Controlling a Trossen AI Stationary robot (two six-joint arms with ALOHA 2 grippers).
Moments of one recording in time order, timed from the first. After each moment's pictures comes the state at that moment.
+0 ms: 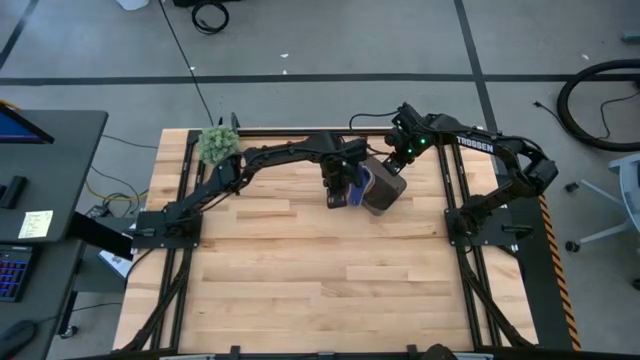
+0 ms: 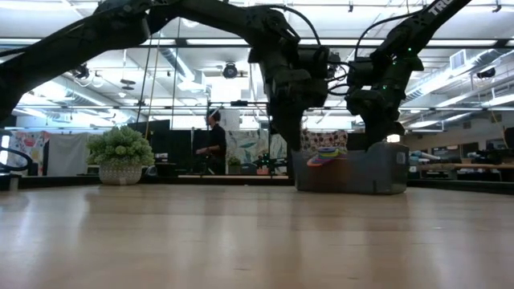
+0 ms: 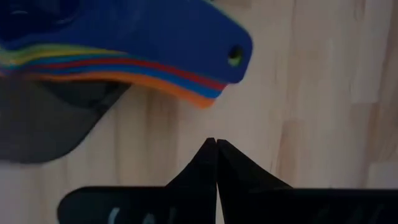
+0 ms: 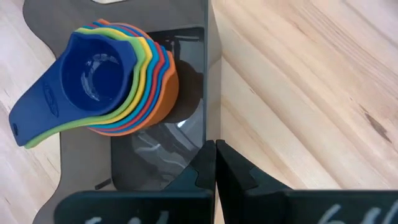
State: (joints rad) left arm 0.27 2.45 2.33 -1.24 0.31 0.20; right arm -0.82 1.42 0.94 -0.74 -0.32 0.02
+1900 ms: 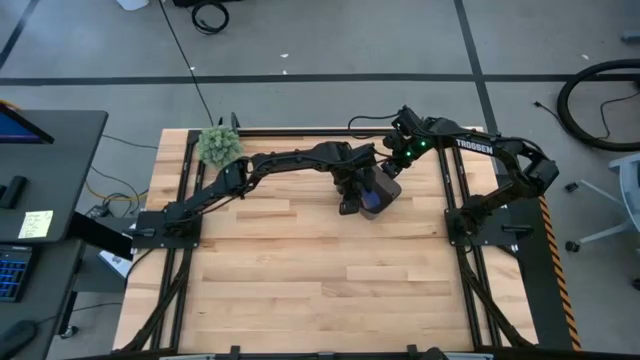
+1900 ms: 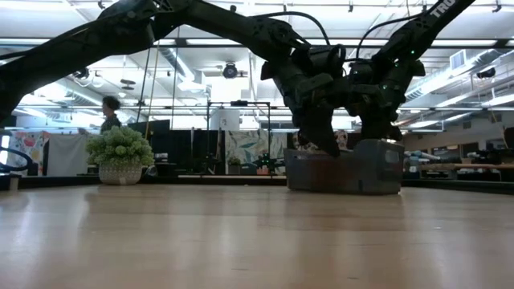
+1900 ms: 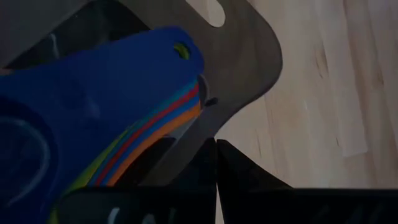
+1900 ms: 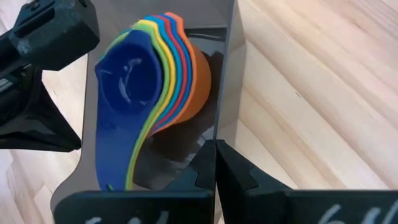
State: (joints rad) left arm 0.24 2.52 2.33 -0.97 0.43 0.24; right arm -0.81 1.42 0.89 -0.67 -0.42 0.05
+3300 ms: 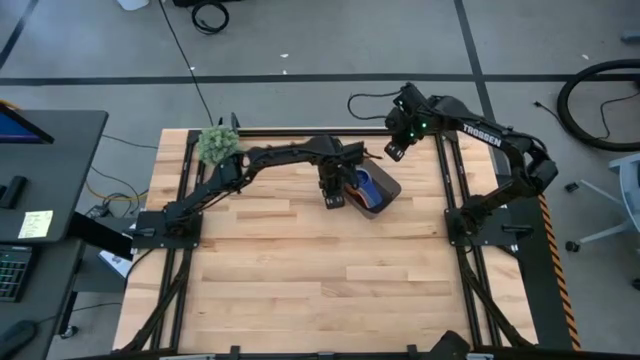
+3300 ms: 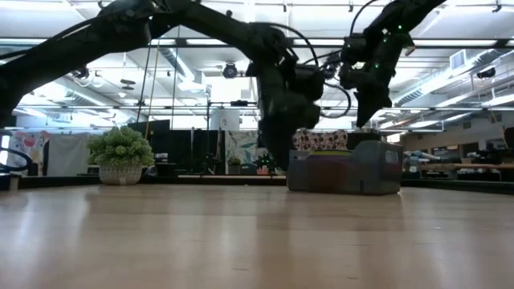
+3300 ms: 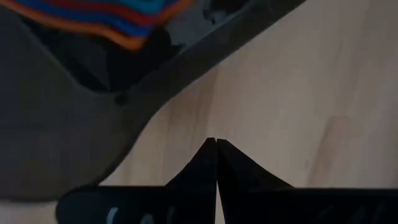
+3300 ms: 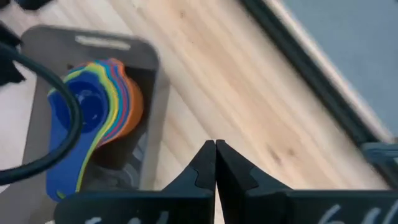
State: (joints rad) left arm 0.30 2.47 2.24 -1.22 0.26 0.11; right arm -0.82 1.42 1.19 -0.91 -0.15 -0.12
